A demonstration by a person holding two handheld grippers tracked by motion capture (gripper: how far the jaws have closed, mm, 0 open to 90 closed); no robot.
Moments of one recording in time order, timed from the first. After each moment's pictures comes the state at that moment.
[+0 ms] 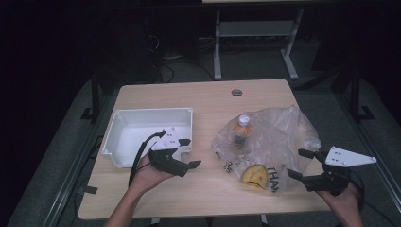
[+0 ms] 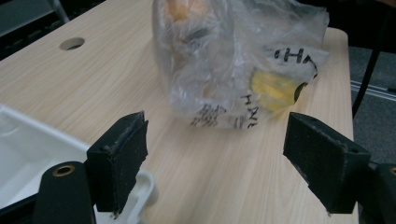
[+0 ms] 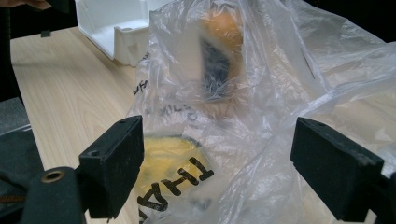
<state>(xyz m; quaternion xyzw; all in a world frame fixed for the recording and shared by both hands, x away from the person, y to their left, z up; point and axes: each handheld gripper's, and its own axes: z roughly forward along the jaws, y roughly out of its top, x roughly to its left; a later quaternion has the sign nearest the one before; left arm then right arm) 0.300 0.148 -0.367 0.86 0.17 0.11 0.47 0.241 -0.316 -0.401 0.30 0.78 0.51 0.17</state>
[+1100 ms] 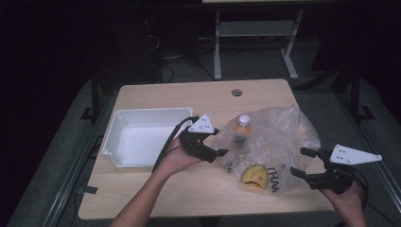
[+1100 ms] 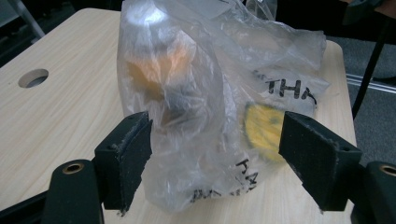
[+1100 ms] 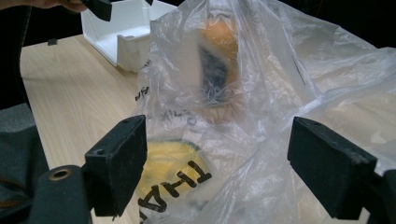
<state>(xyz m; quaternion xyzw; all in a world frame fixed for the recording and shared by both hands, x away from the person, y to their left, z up) 0.335 0.072 -0.349 0.88 0.14 0.09 0.45 0.243 -0.323 -0.396 0.30 0.78 0.52 0.16</state>
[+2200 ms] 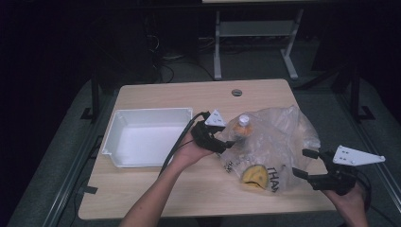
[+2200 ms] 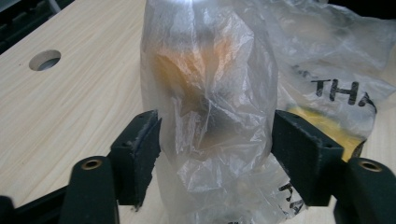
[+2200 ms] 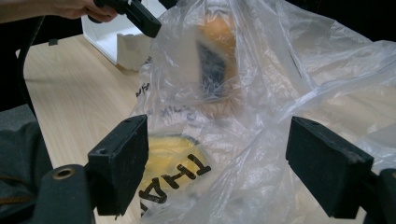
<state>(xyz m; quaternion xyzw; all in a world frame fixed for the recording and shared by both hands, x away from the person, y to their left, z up) 0.362 0.046 -0.369 0.89 0.18 0.11 0.42 0.241 -0.329 -0.397 0.30 0.78 0.52 0.16</state>
